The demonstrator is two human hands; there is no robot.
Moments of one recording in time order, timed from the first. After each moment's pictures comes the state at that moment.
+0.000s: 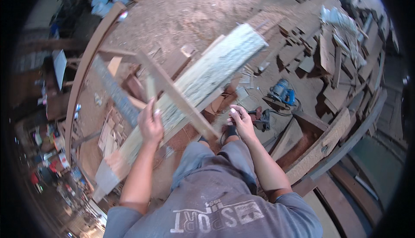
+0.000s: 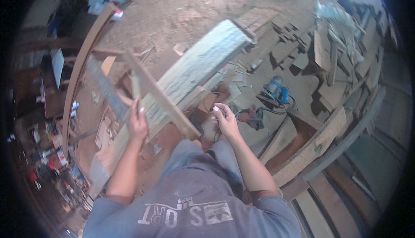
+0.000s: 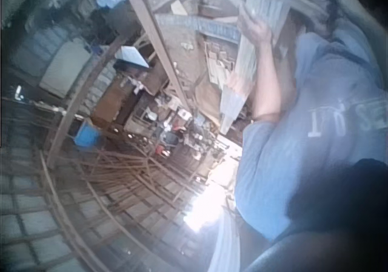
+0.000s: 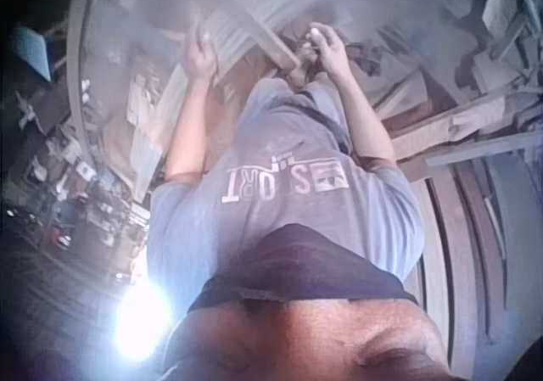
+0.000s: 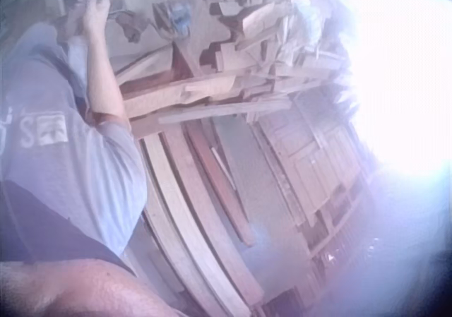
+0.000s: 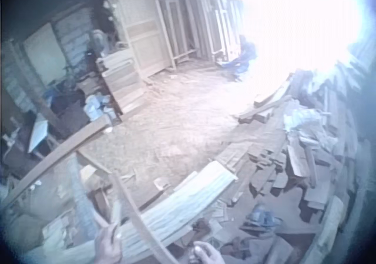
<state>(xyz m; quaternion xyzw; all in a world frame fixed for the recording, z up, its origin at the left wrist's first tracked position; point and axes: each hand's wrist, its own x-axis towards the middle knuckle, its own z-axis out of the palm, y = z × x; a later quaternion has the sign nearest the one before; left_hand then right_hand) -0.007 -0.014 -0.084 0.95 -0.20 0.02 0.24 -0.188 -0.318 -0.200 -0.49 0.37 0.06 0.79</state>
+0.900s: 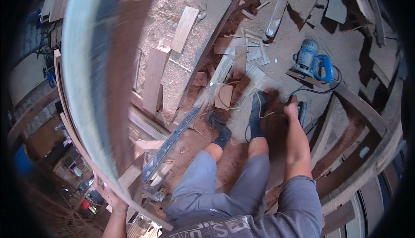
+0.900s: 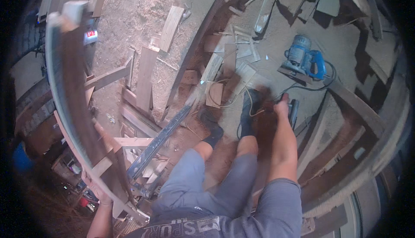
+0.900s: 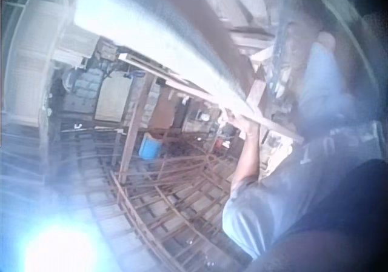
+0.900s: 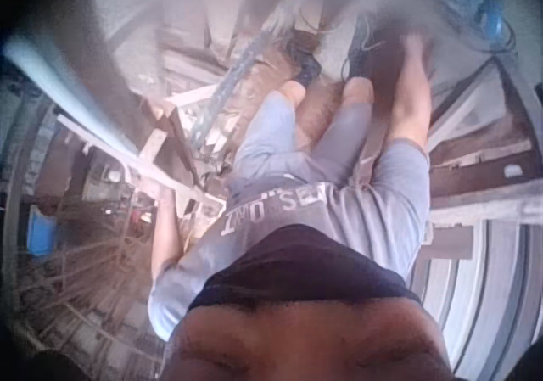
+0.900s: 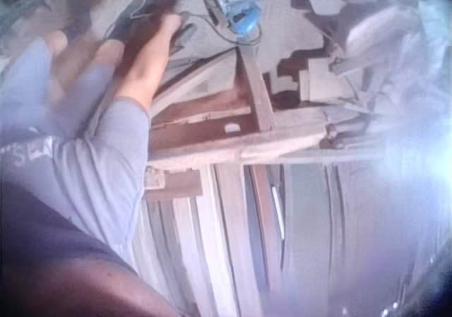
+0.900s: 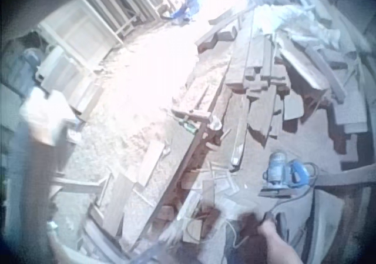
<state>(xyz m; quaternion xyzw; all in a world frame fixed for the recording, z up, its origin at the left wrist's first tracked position) 0.005 0.044 -0.080 0.94 -0.13 -0.11 0.28 -0.403 -0.434 -0.728 -0.65 0.64 0.24 0.33</state>
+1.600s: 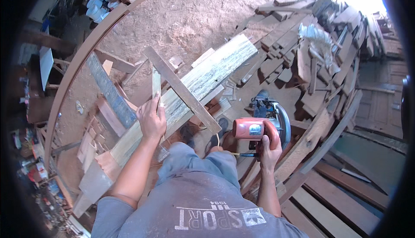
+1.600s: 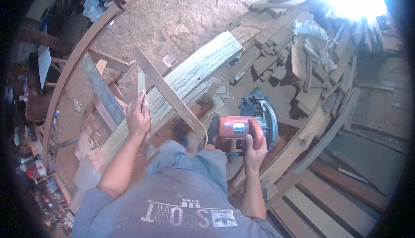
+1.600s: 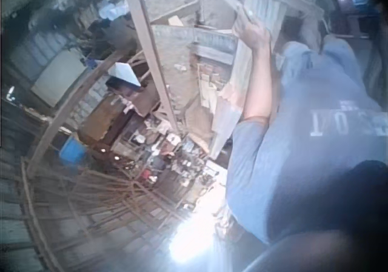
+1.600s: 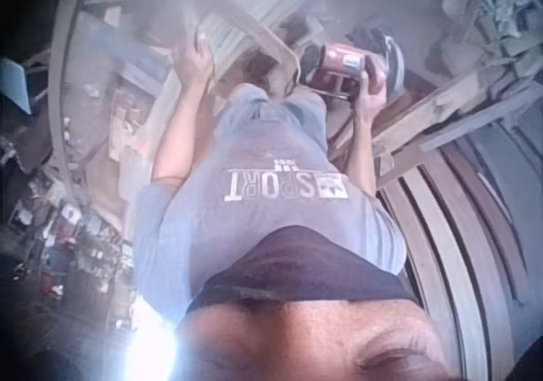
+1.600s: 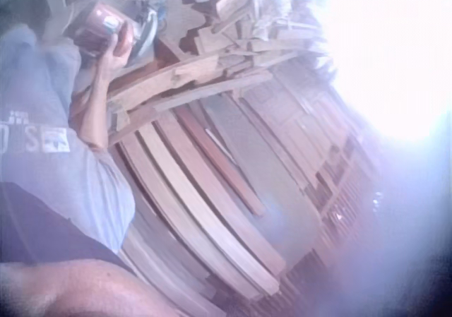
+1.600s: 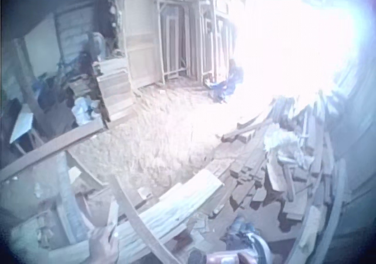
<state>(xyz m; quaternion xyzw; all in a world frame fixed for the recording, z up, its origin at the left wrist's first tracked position) -0.008 -0.005 -0.082 0.96 -0.20 0.03 0.20 -0.300 -0.318 -0.044 -0.64 0.42 -0.23 0.60</state>
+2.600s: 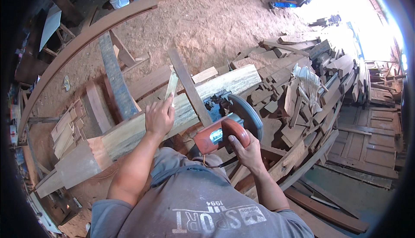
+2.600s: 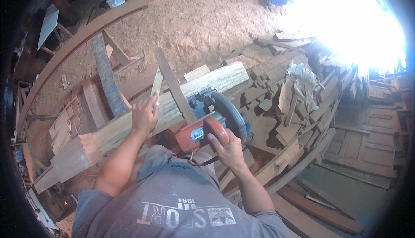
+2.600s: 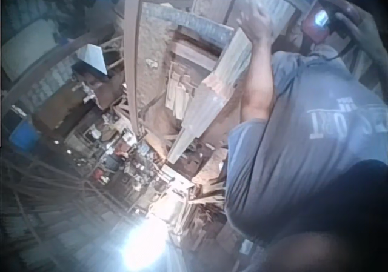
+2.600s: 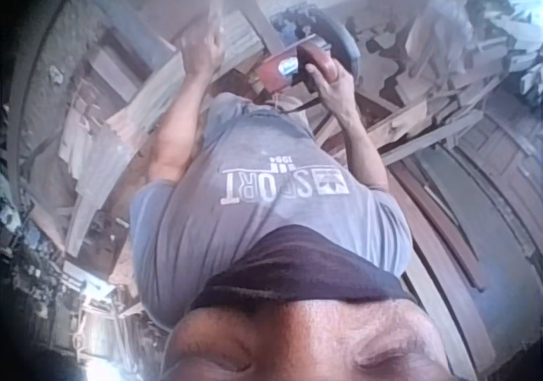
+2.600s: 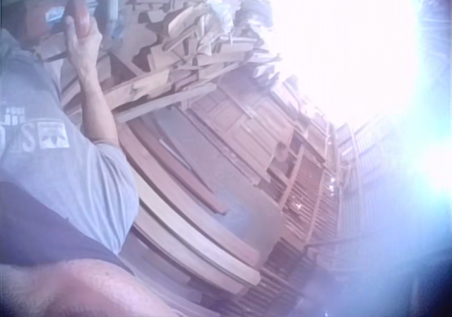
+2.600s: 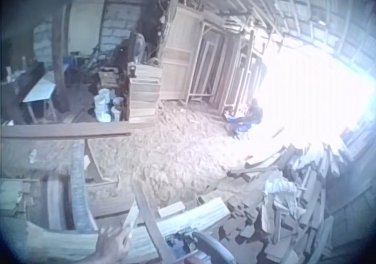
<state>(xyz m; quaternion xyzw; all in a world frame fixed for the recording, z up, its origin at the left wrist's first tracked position) -0.008 -0.004 -0.073 0.96 -0.18 0.02 0.22 -0.179 -0.281 0.061 -0.81 0.25 0.04 0.53</state>
